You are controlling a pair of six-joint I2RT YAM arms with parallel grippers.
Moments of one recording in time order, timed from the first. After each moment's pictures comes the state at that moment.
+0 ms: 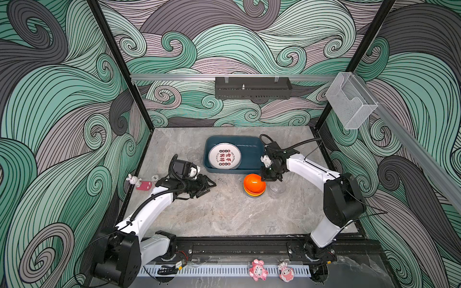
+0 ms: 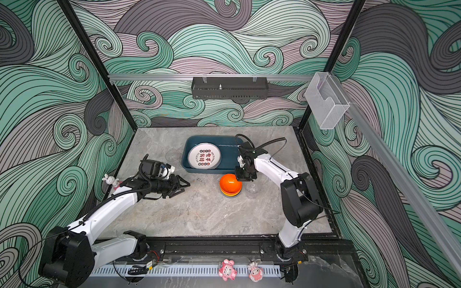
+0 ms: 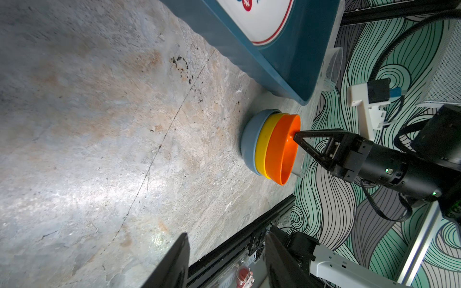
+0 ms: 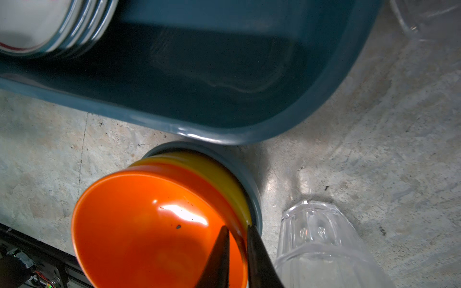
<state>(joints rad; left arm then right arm) -0.26 1.14 0.70 -0.51 0.64 -0.81 0.44 1.71 1.23 -0.86 -0.21 0.29</state>
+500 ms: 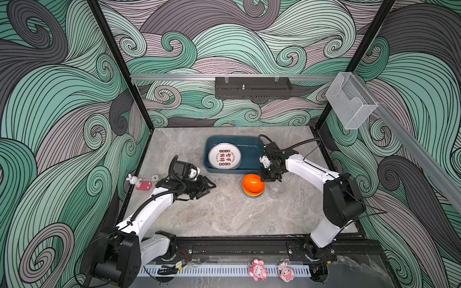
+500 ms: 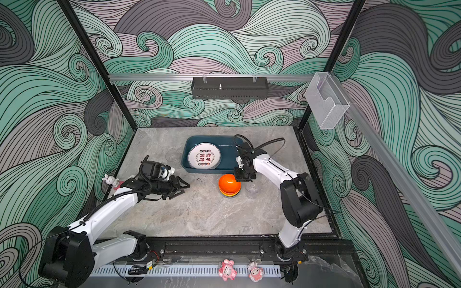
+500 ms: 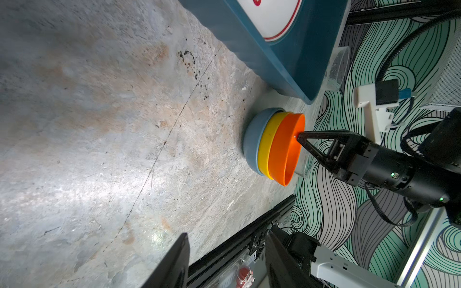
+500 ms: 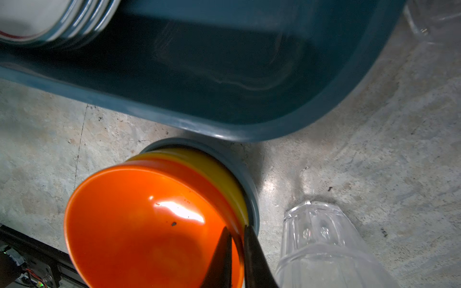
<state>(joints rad) -0.26 1.14 0.68 -0.50 0.64 -0.82 0.45 1.71 1.23 -0.86 -0.20 0.27</state>
